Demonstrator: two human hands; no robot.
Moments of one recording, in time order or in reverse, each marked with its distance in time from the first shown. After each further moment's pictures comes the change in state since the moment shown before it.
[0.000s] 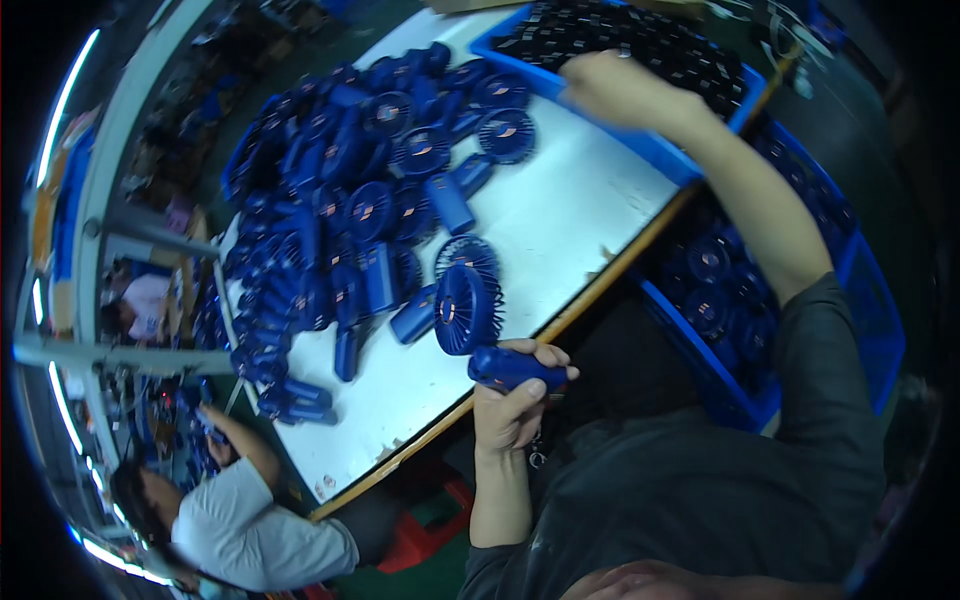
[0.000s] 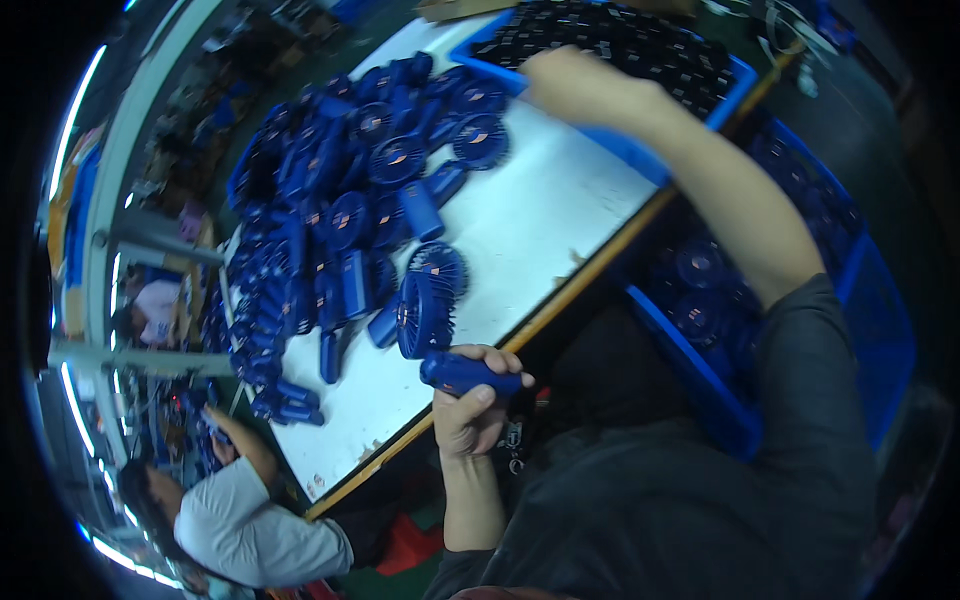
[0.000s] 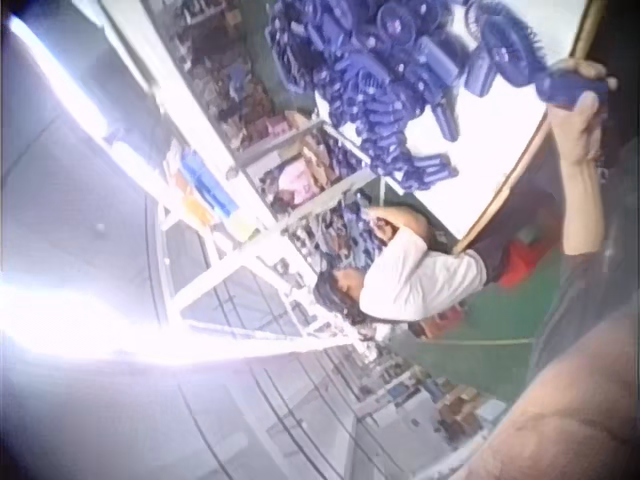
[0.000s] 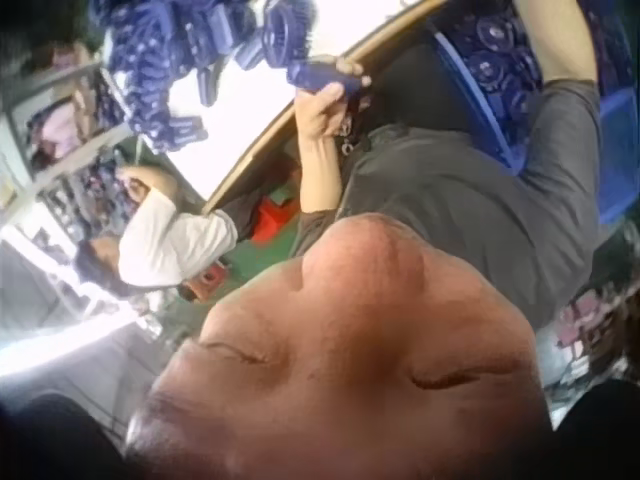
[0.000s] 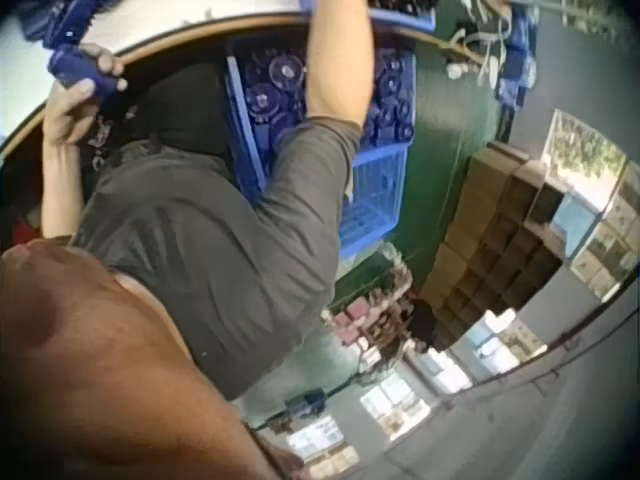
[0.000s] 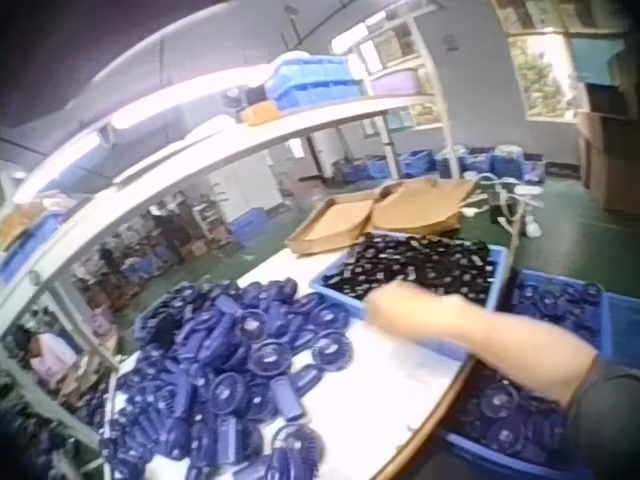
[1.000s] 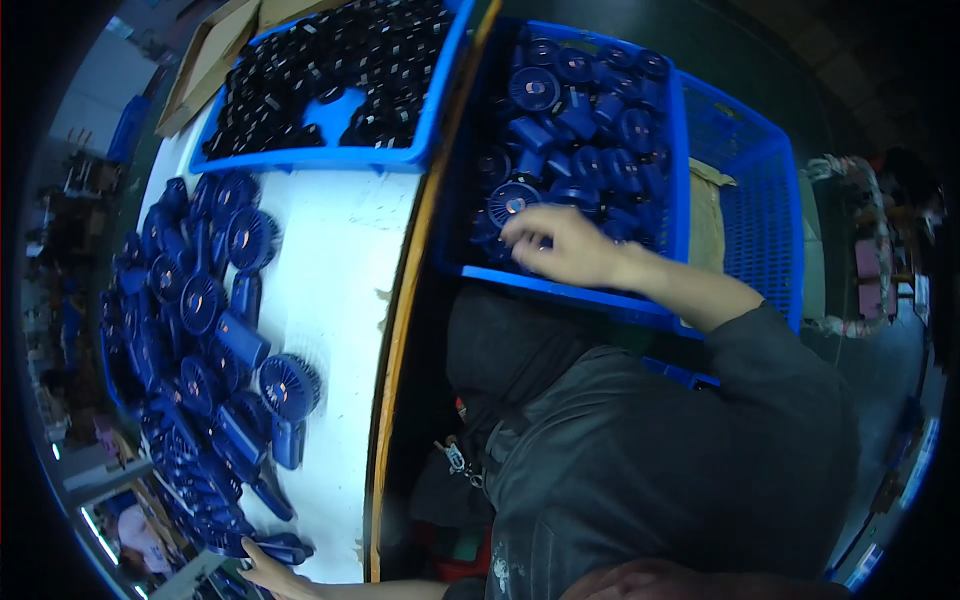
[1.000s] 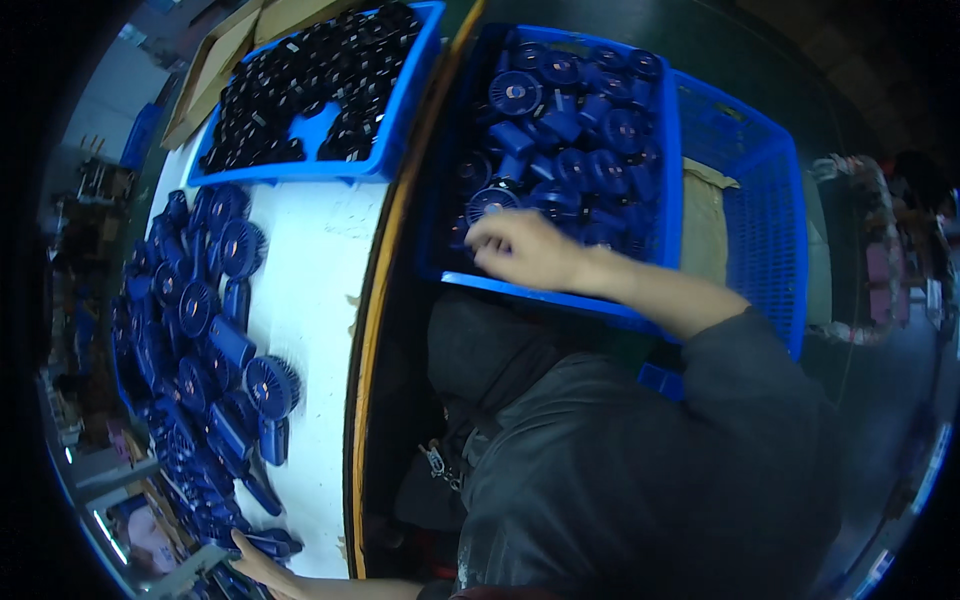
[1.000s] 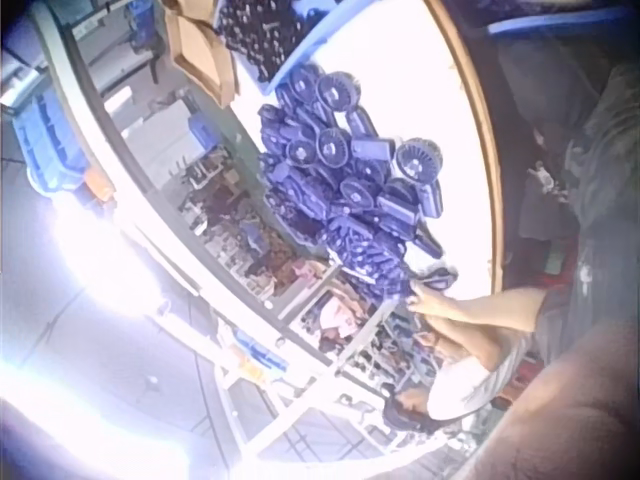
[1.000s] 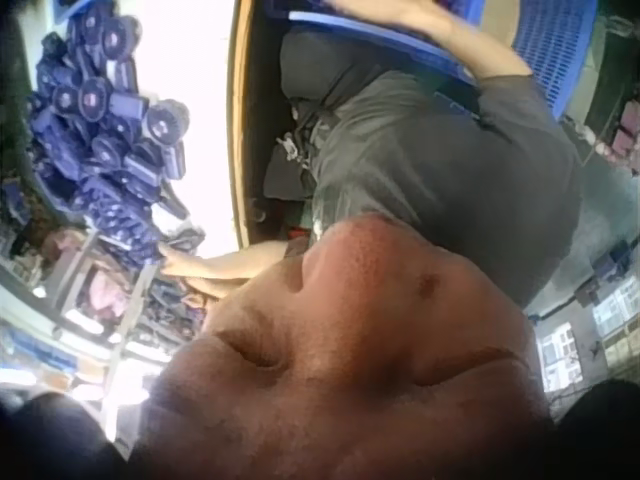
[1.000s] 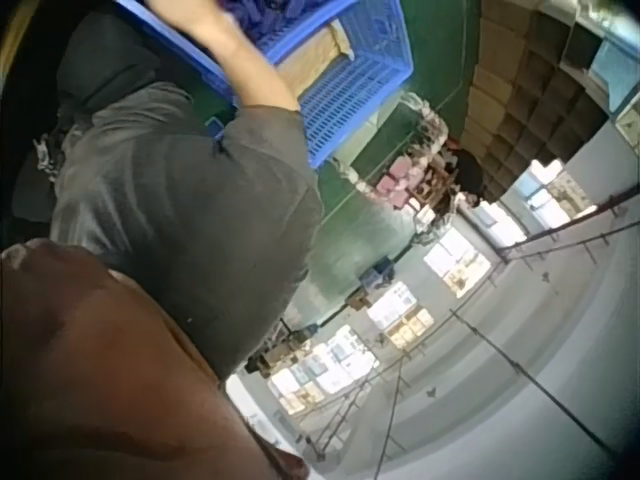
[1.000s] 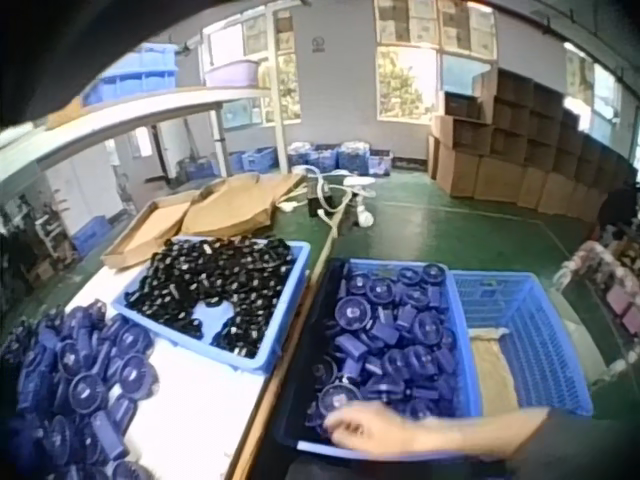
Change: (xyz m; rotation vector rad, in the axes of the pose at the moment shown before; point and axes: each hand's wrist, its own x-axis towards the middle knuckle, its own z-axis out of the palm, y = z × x) left_hand -0.040 0.272 -0.197 1.690 1.224 0.311; right_hand -0.290 0.074 0.120 0.690 0.293 0.219
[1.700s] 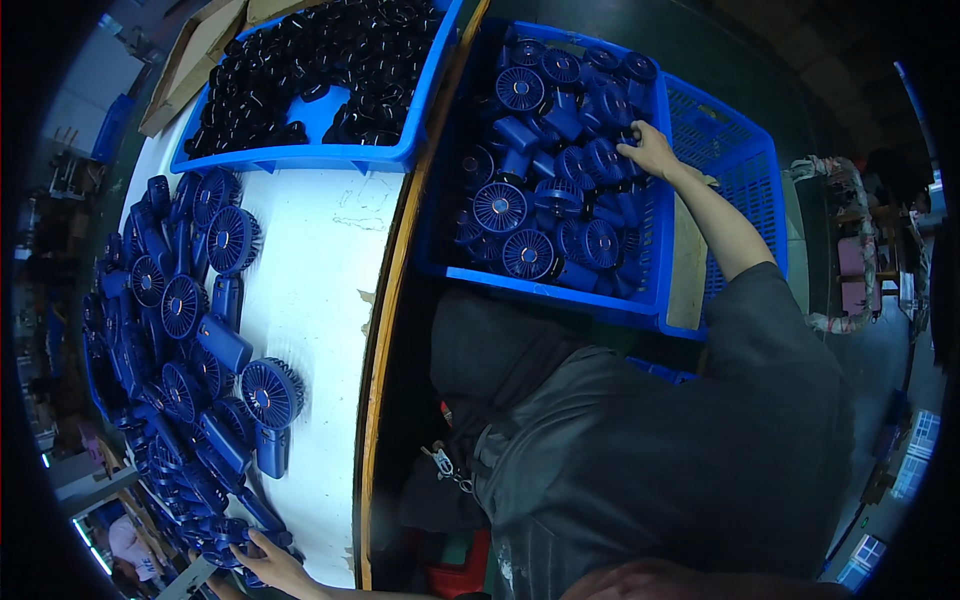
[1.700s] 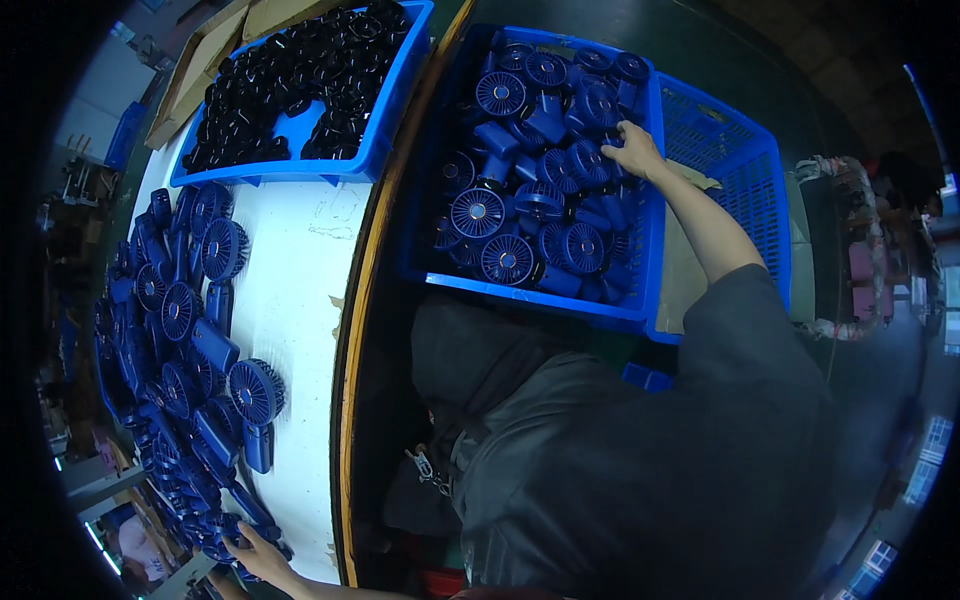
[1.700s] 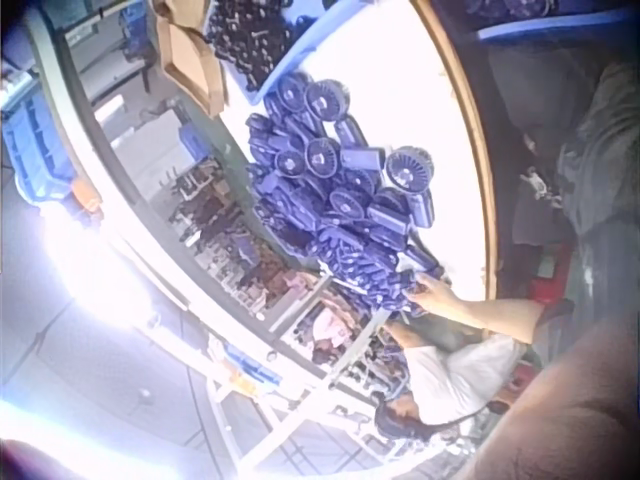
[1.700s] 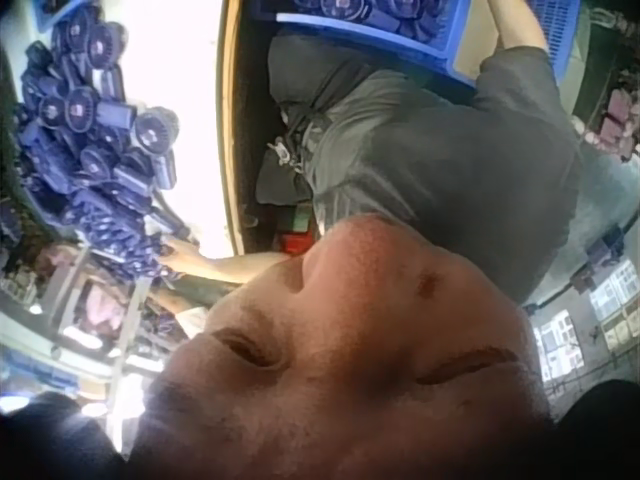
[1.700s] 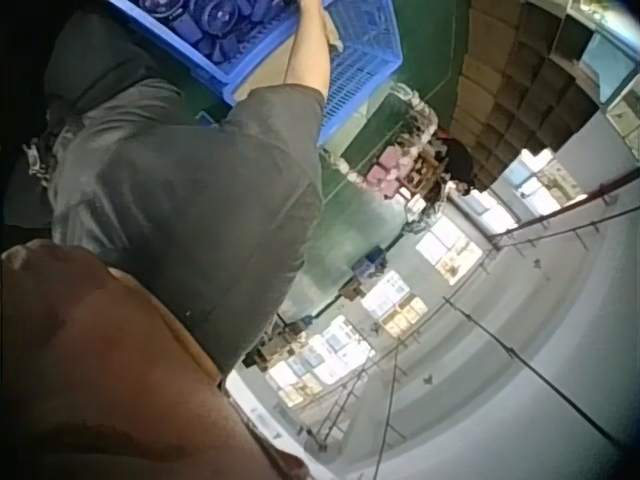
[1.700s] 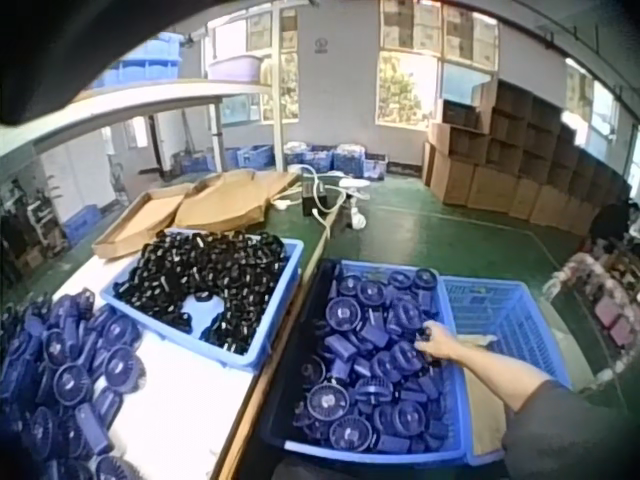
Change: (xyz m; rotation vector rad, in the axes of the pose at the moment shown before) left_hand -0.062 0.043 0.016 0.351 -0.185 0.234; right_hand -0.041 0.203 -0.192 -0.632 0.335 0.710
